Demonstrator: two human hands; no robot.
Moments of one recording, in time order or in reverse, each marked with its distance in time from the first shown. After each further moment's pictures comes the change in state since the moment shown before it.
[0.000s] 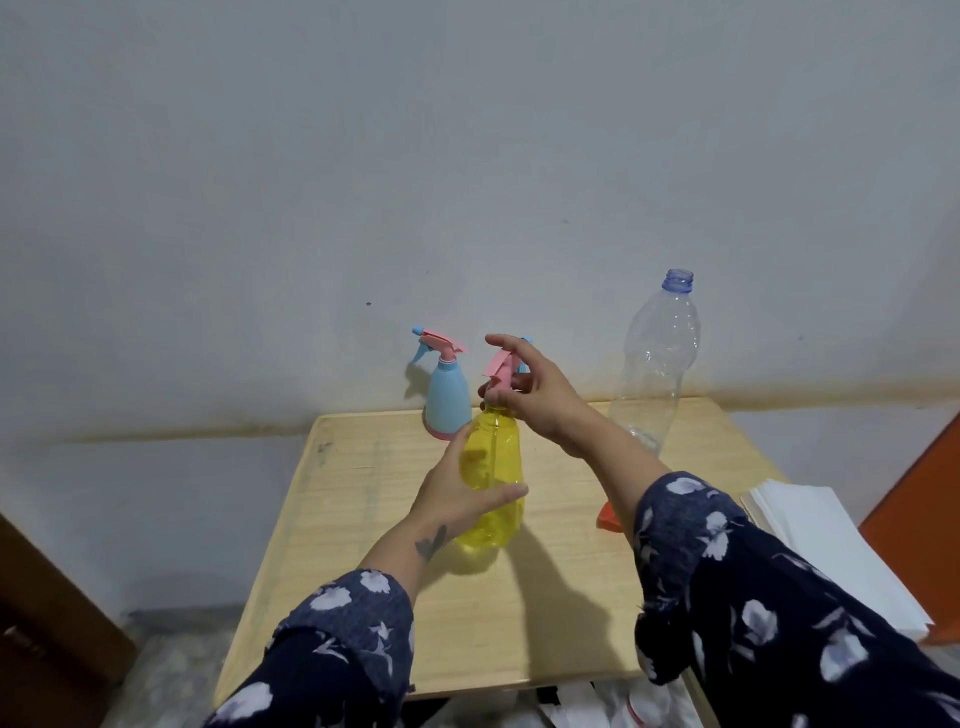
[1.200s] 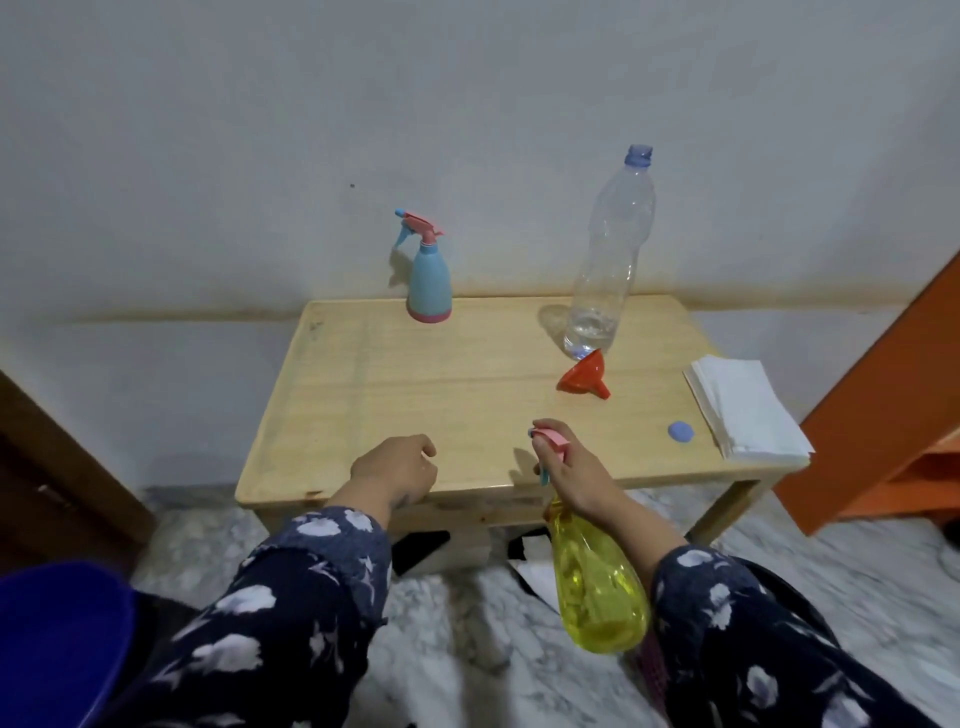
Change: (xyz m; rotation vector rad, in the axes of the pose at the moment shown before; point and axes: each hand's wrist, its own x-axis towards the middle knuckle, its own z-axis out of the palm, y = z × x) left_hand -0.122 -0.068 0.011 0.760 -0.149 -0.218; right_hand -0.218 0.133 0.003 -0.323 0.029 0.304
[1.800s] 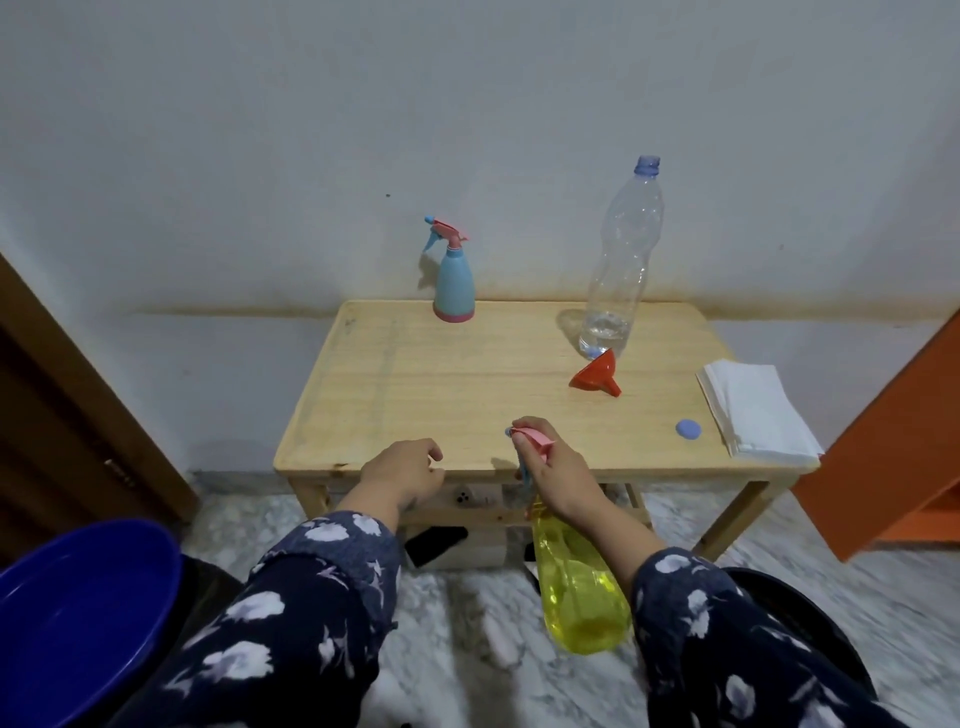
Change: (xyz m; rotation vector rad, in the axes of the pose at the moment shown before) left_hand -0.053 -0.001 0.008 0.001 0.068 -0.025; right_hand -0.037 -0.024 0.016 0.033 -0.020 -0.131
